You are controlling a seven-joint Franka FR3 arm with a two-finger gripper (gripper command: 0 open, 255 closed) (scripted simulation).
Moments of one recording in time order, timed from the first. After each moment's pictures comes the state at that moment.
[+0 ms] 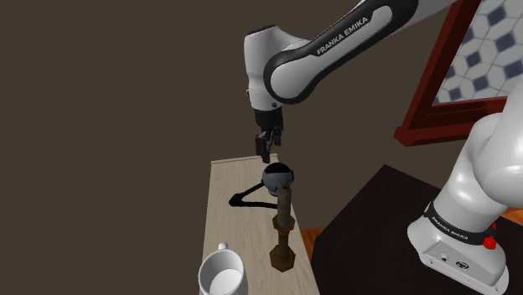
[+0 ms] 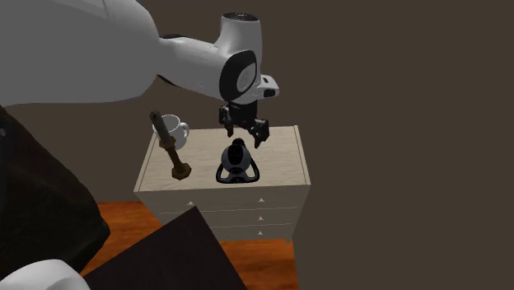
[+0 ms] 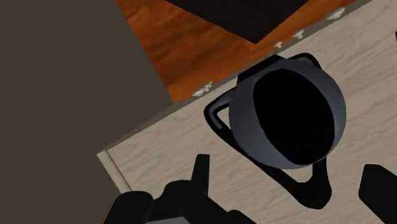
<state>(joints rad) 0.24 -0.01 0.24 -2.21 0.00 2.14 0.06</state>
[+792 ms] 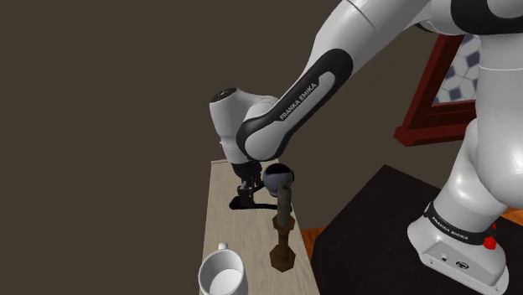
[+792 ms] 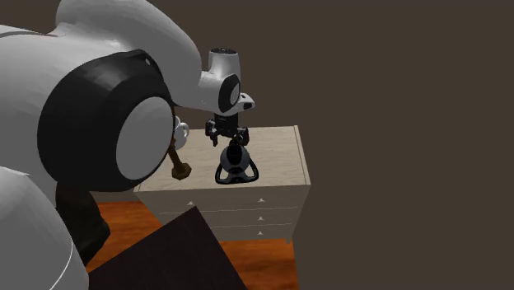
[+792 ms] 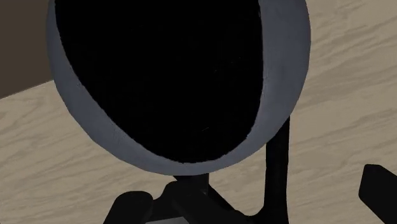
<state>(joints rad) 0.34 0.34 0.30 -2.06 -0.11 2.22 0.10</state>
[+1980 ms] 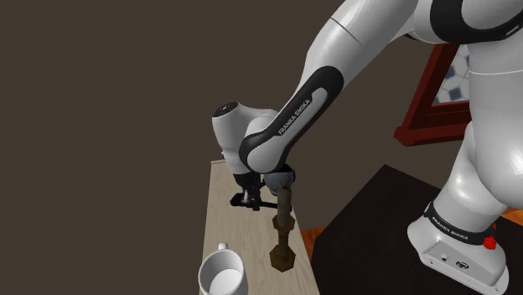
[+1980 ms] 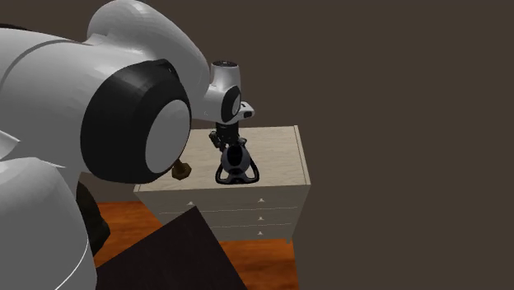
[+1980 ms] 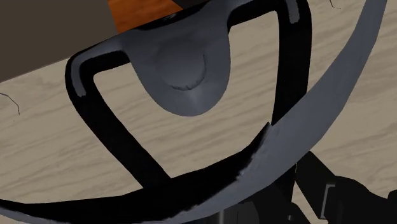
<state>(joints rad) 0.35 0.41 0.29 -2.07 -0.14 2.29 0.11</state>
